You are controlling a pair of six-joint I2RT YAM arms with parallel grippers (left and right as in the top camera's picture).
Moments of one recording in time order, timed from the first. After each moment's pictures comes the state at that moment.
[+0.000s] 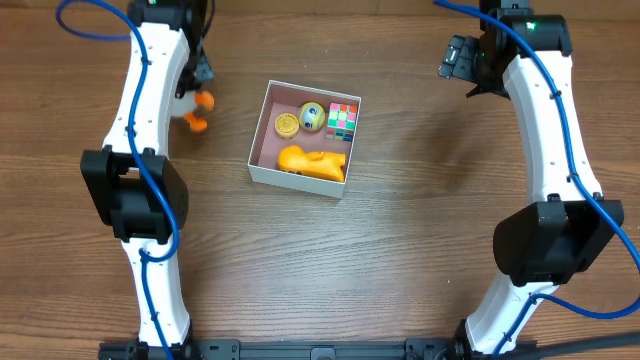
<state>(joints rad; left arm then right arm) -0.07 2.29 2.35 -1.44 -0.31 -0.51 0.05 2.01 2.05 -1.21 0.22 0.39</state>
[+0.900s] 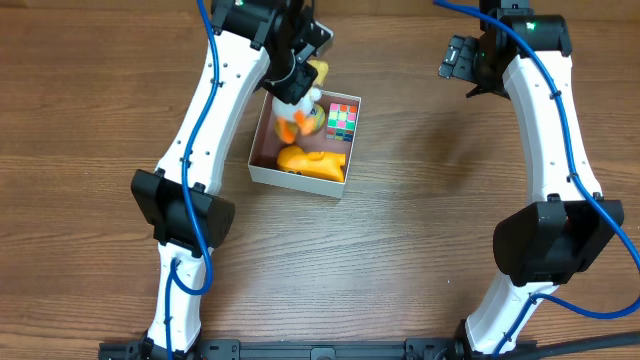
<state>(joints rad) -0.38 2.29 2.56 -1.59 0.12 0.24 0.05 2.01 2.05 -1.21 0.22 0.39</state>
